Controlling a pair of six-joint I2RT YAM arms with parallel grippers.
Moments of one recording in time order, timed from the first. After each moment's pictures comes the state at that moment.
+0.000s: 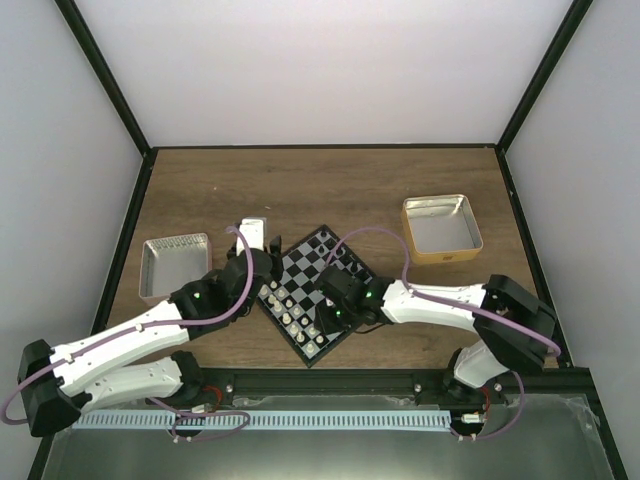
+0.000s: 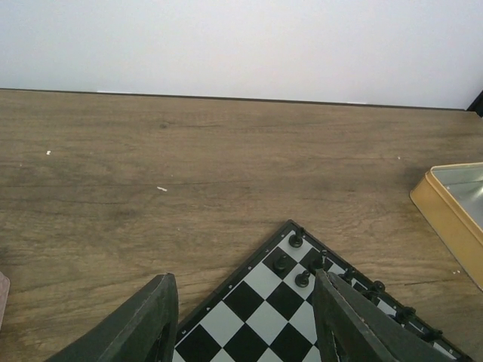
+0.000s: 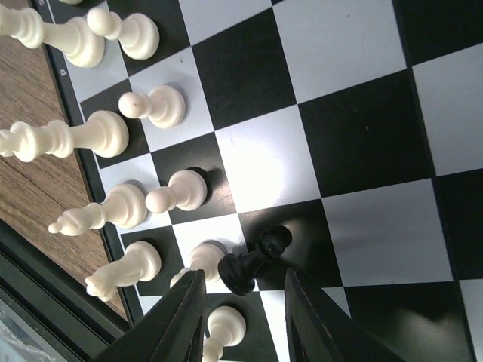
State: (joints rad) left arm -1.00 0.97 0.77 -0.29 -0.73 -0.52; right arm 1.07 1.50 0.81 -0.39 -0.14 0.73
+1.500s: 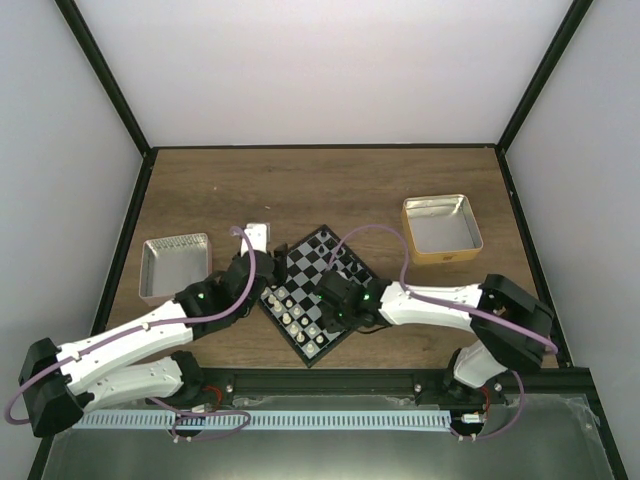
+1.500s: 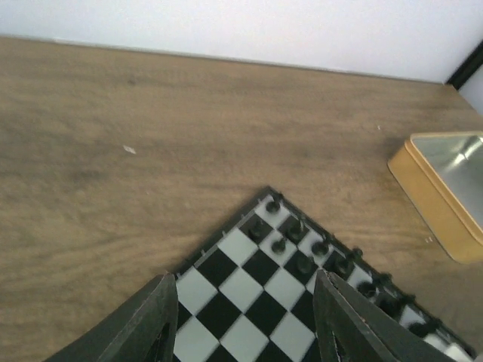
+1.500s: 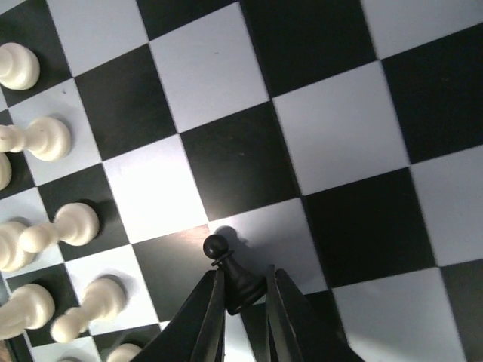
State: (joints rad) left arm -0.98 0.99 0.73 -0.27 -0.64 -0.57; right arm 1.09 1.53 0.83 -0.46 0.05 0.71
